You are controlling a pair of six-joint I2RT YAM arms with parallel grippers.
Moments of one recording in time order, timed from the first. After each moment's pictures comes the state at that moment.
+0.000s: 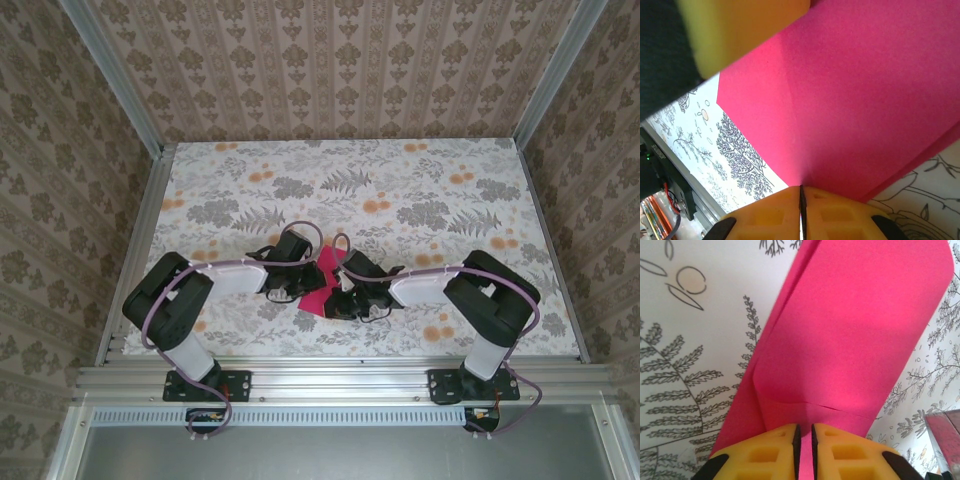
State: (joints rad) left arm -0.74 1.64 0.74 -0.11 0.30 -0.95; right arm 0.82 1.73 0.74 -0.01 -0.45 0.87
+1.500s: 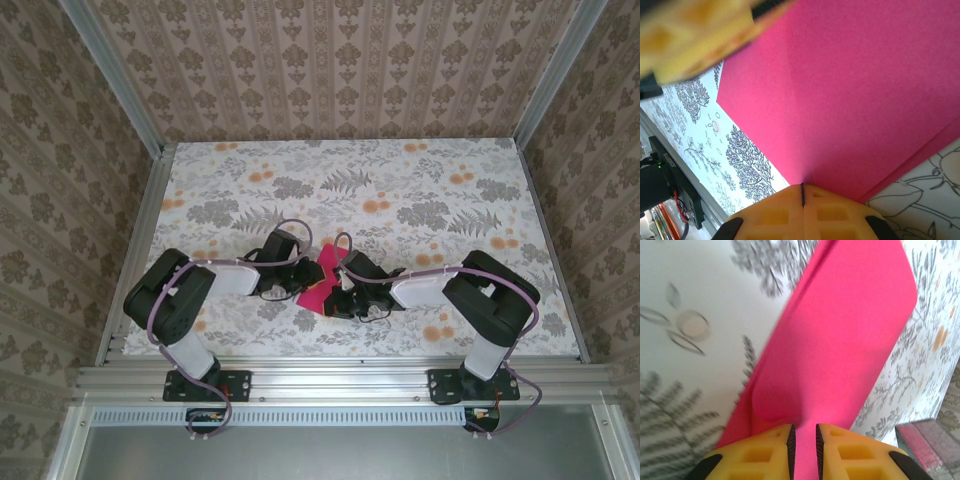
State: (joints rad) left arm -0.63 1.67 0.65 0.15 0.45 -1.02; right arm 0.82 1.73 0.72 0.06 -0.44 0.90
